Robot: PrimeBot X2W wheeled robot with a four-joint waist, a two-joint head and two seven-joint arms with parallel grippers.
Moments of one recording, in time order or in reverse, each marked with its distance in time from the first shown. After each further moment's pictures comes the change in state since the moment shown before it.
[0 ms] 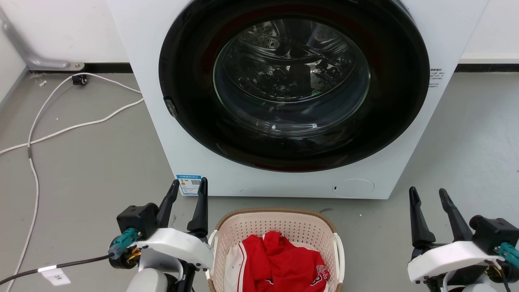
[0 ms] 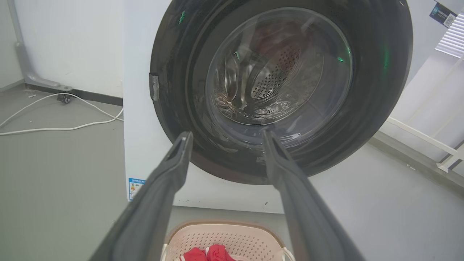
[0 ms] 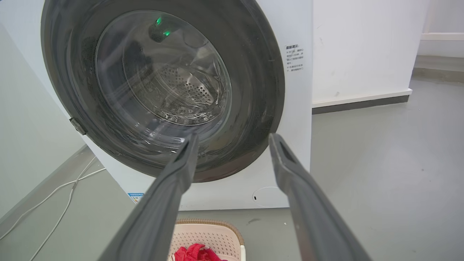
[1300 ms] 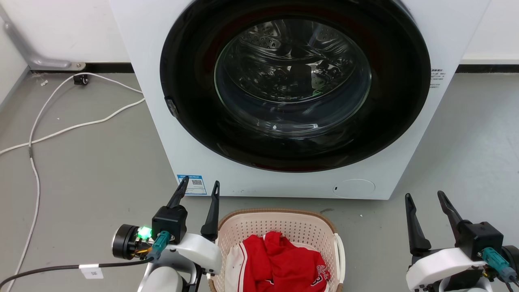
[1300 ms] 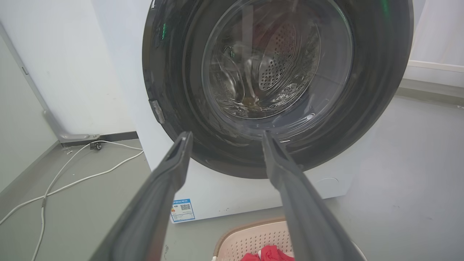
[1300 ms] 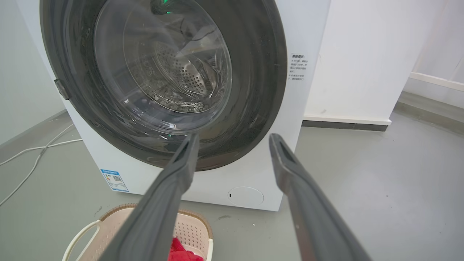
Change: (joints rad) left arm -0.032 0.001 -0.040 0.075 0.324 0.051 -0.078; right arm 0.020 0.001 -0.007 -0.009 -0.228 0.002 -0.020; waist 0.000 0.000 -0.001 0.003
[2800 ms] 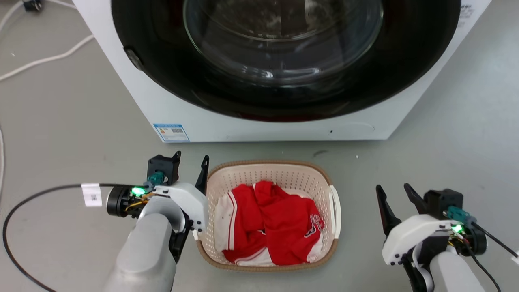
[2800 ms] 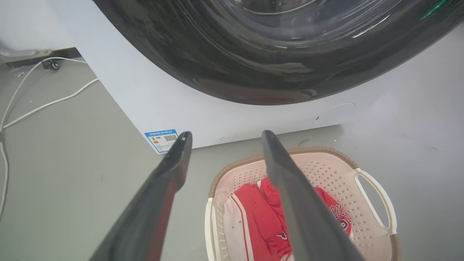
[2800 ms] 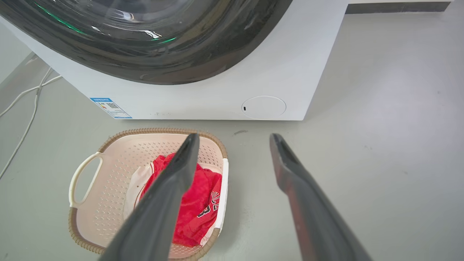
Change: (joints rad) left arm -0.361 0.033 0.002 0.496 -0.061 -0.055 0.031; right arm -0.229 0.001 0.065 0.347 0.105 0.000 0.078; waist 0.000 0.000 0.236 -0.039
